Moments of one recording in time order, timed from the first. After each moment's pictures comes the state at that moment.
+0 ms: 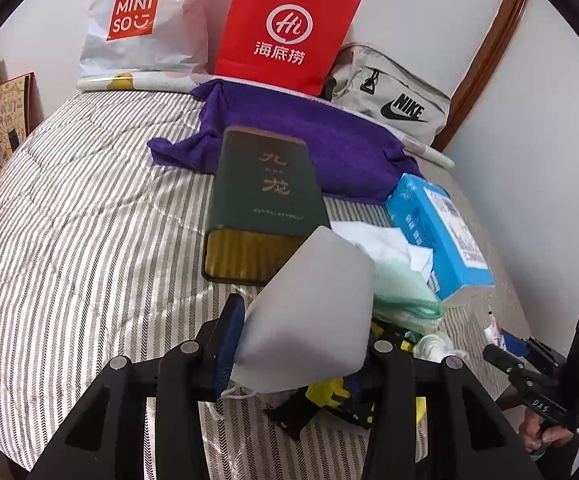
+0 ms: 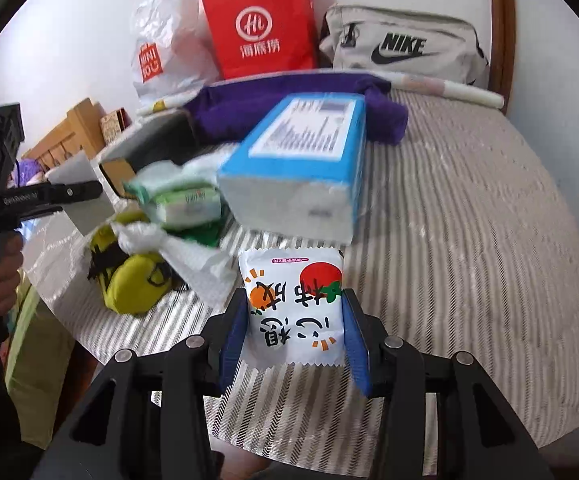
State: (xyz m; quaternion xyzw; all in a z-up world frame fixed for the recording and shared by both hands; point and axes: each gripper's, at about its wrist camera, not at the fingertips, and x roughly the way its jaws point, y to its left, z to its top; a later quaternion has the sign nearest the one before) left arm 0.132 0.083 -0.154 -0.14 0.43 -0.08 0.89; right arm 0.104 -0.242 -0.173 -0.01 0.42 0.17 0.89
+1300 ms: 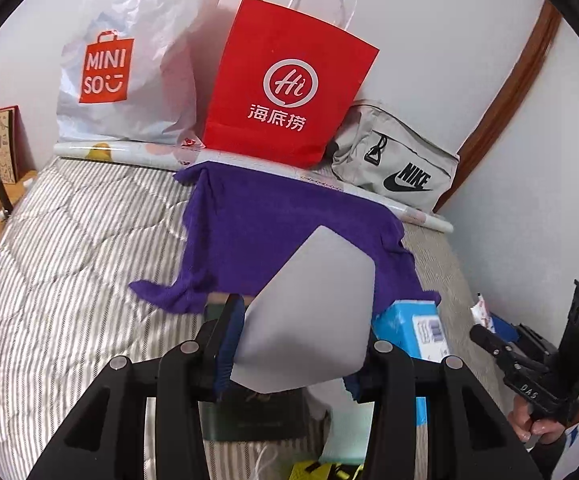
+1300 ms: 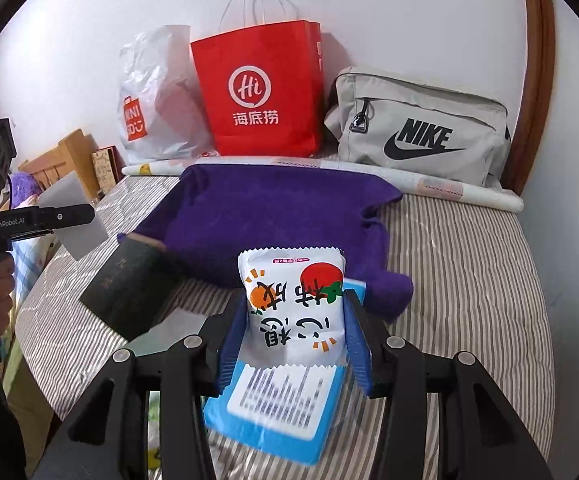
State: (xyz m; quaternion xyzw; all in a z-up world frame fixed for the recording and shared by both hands) left arm 0.250 0.100 -0.076 -0.17 0.41 -0.08 0.89; right arm 0.247 -0.210 -0.083 -0.04 0.39 0.17 0.90
